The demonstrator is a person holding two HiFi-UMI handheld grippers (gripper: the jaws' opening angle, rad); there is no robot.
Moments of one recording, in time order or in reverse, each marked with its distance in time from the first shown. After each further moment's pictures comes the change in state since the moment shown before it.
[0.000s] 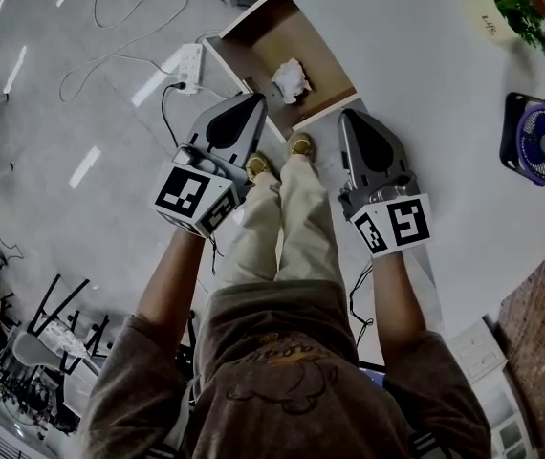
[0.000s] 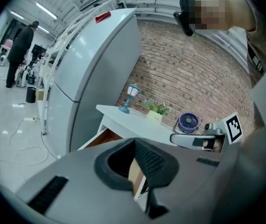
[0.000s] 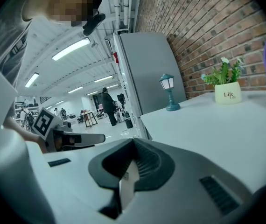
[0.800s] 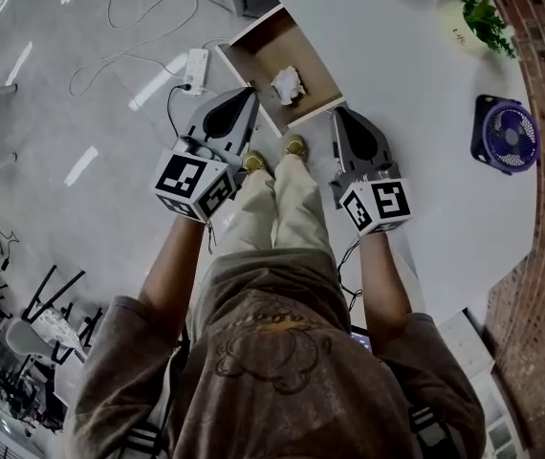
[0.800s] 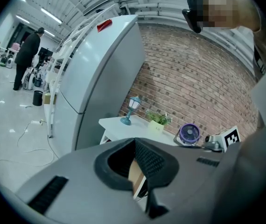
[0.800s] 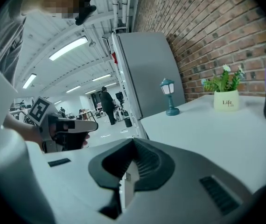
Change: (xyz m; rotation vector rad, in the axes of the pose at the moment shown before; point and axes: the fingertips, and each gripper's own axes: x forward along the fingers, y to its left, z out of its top) left arm -0.030 -0.011 0.066 -0.030 -0.022 0.070; right arm -0.012 0.008 0.034 0.020 0.028 -0.022
